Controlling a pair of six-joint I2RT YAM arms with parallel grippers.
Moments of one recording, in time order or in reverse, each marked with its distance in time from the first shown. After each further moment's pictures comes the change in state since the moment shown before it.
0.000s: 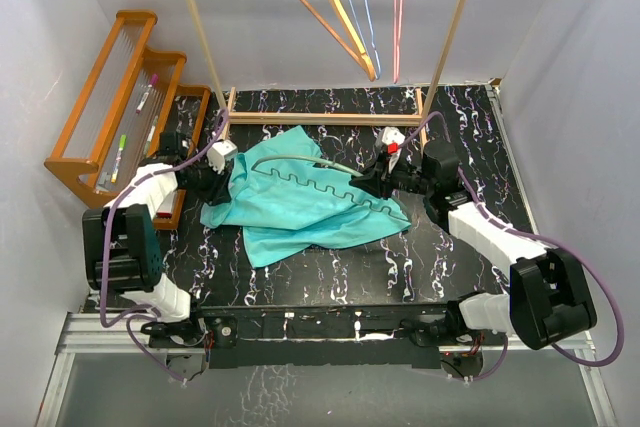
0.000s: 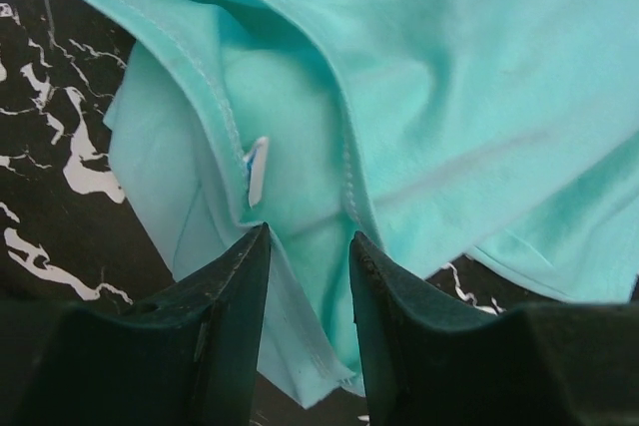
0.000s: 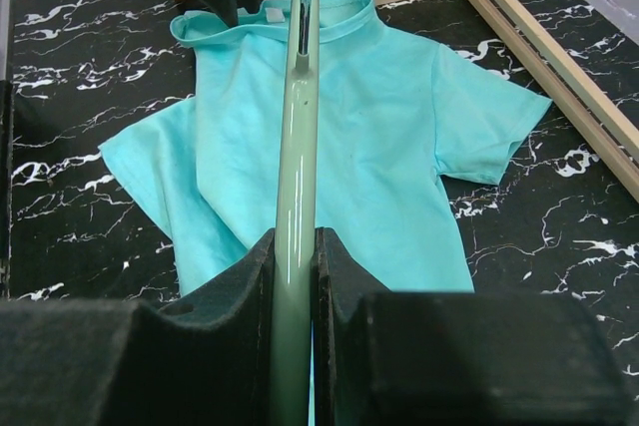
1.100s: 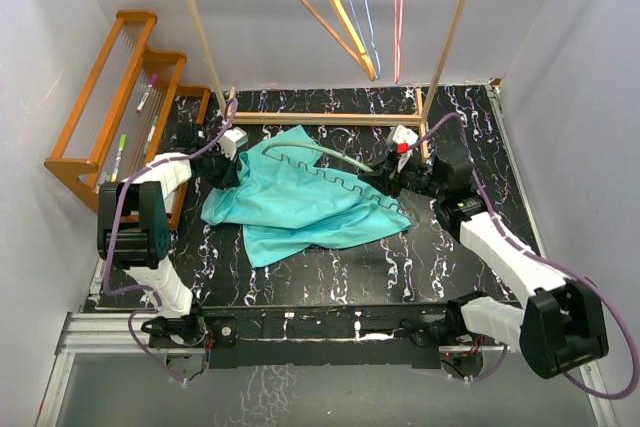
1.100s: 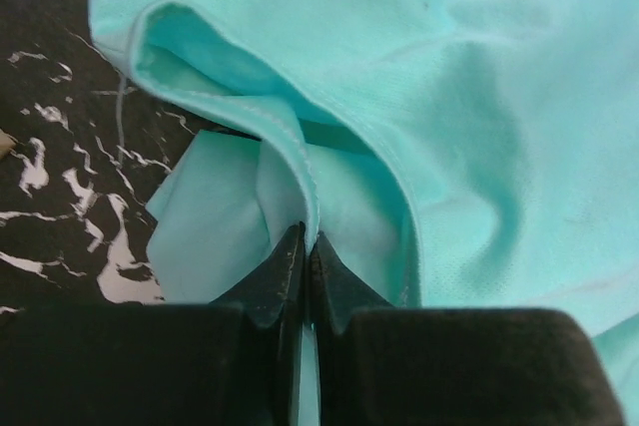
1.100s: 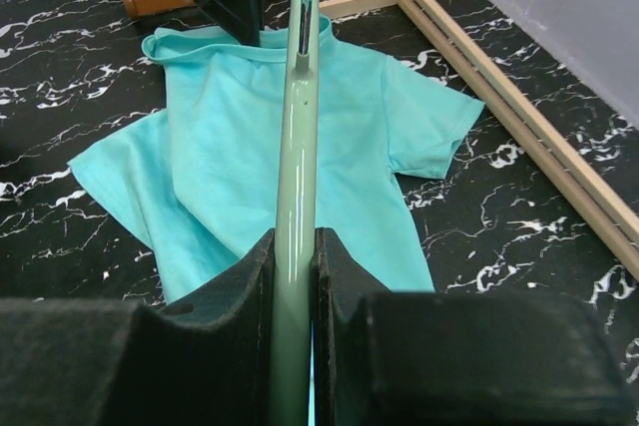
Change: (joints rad) left arm -0.080 0.174 0.079 0.200 -0.043 -0.180; right arm -0.010 -0.134 0.000 -0.102 0.098 -0.015
